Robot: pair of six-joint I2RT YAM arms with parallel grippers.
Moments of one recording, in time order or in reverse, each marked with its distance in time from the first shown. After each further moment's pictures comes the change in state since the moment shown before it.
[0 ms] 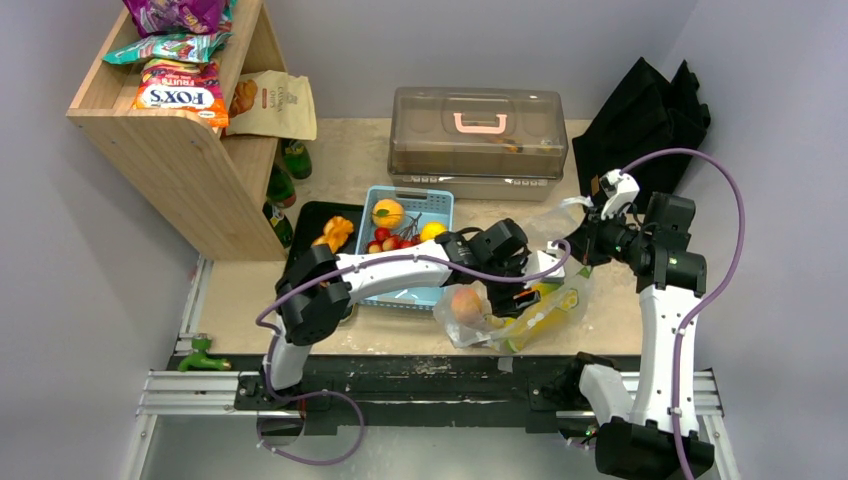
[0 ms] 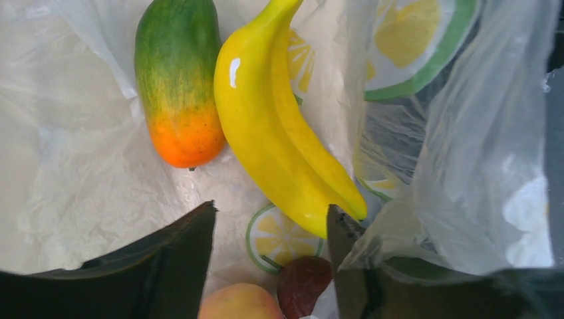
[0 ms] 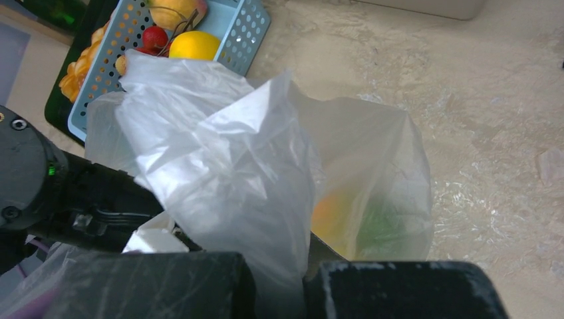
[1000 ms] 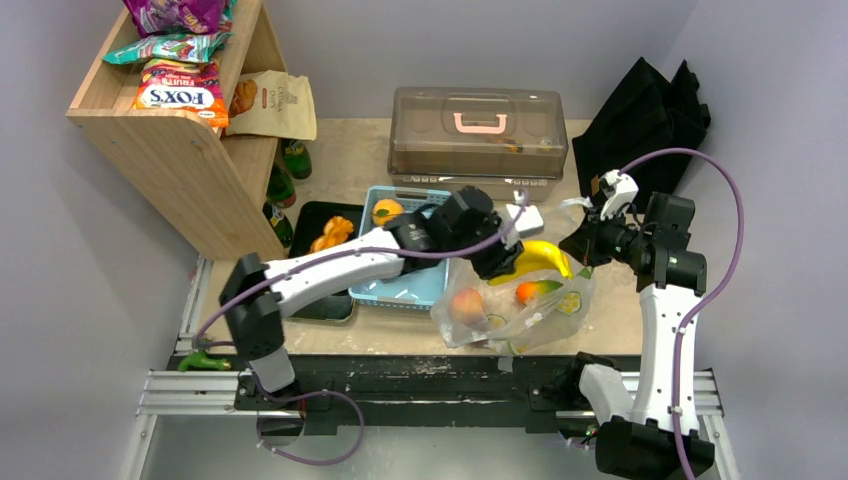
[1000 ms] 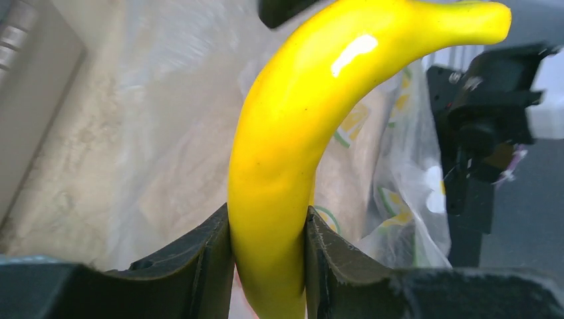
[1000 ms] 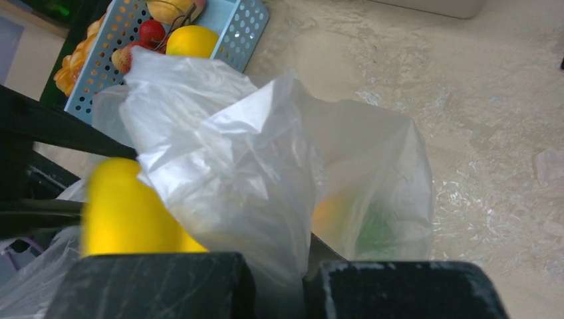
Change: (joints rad) left arm 0.058 -0.223 -0.083 0.082 -0.137 -0.149; right arm 0.000 0.005 0.005 -0.015 0.002 -0.024
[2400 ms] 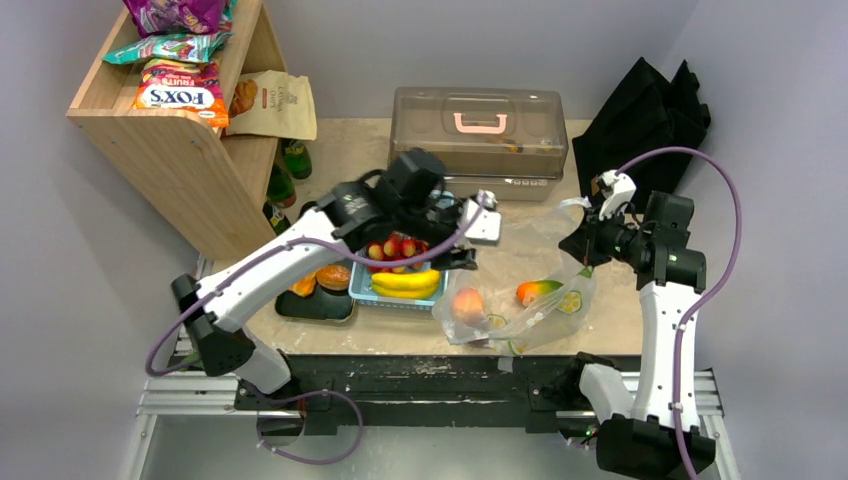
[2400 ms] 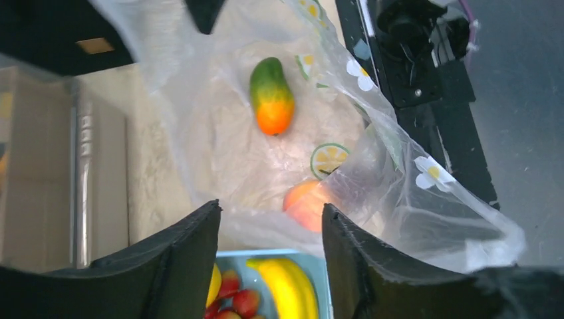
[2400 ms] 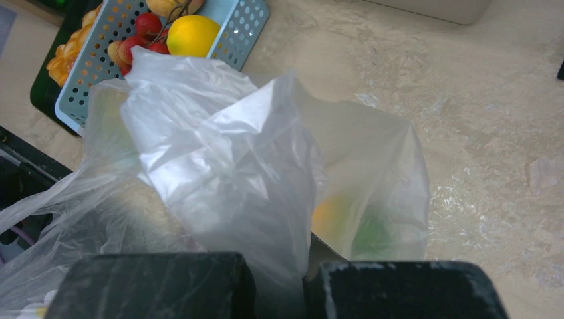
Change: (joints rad) left arm 0.161 -0.256 0.178 -0.451 0.318 0.498; right arm 0.000 0.018 0.000 0.000 -0.004 -0.048
